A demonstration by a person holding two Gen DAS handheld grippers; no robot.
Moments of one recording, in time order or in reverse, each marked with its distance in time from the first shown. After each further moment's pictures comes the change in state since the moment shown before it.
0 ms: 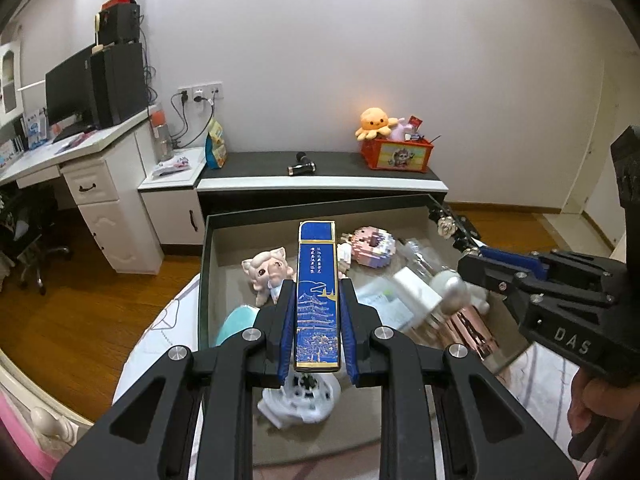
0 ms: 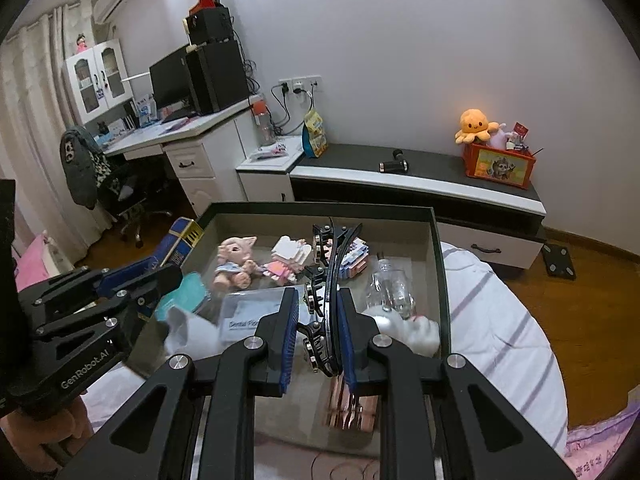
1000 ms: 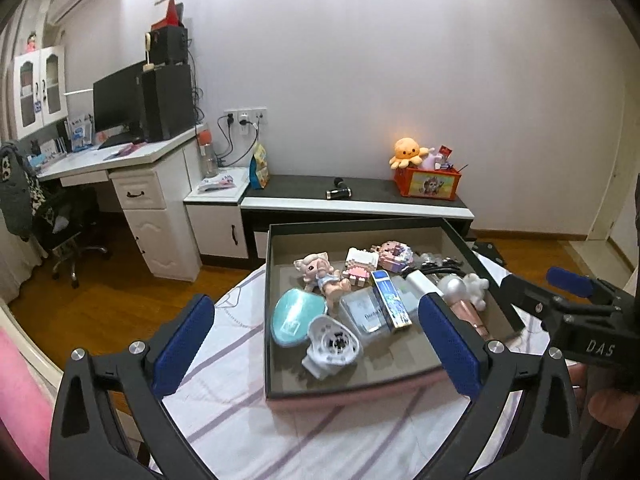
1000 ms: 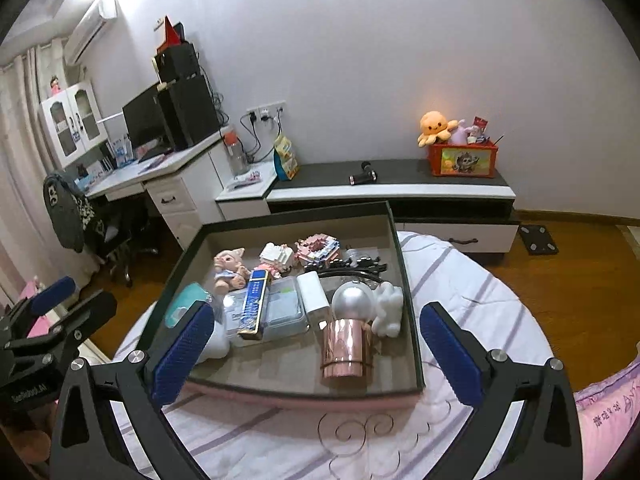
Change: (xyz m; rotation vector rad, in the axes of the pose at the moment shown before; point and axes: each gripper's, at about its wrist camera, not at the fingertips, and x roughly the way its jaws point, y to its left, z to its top) left arm -0.097 0.002 -0.024 -0.051 -0.107 0.131; right arm -0.082 -0.002 -0.026 0.137 -0.119 -0.073
